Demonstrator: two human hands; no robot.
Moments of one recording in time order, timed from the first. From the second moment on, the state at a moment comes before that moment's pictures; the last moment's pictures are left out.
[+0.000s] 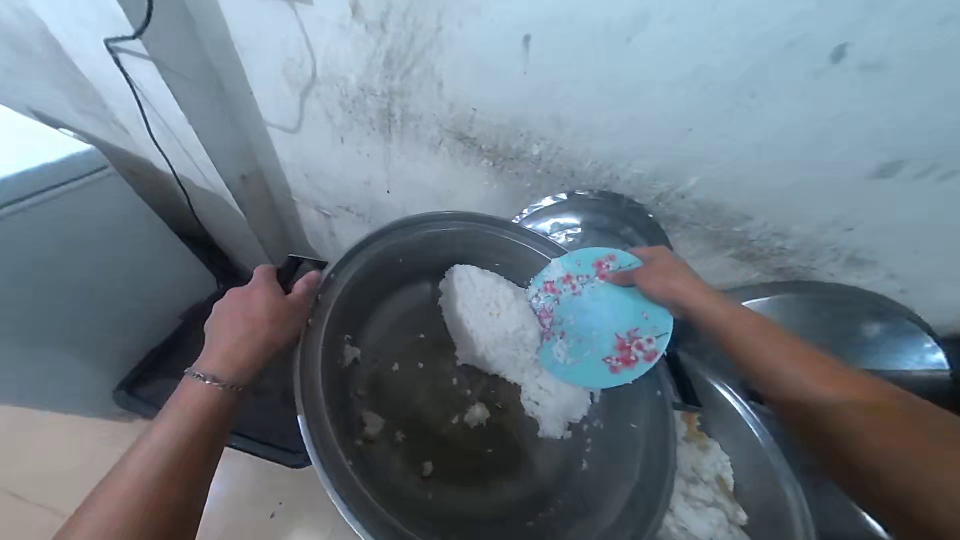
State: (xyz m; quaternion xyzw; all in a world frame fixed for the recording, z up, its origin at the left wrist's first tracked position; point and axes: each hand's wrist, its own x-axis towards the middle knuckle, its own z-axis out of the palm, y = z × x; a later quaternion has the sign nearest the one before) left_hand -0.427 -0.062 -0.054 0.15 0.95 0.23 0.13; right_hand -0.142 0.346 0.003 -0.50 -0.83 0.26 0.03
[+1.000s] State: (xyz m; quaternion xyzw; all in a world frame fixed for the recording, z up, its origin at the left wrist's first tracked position) left_hand -0.425 -0.061 -0.052 0.17 0.96 0.20 0.11; right_hand -0.259 0.197 -0.148 -0.39 -0.71 0.57 -0.11
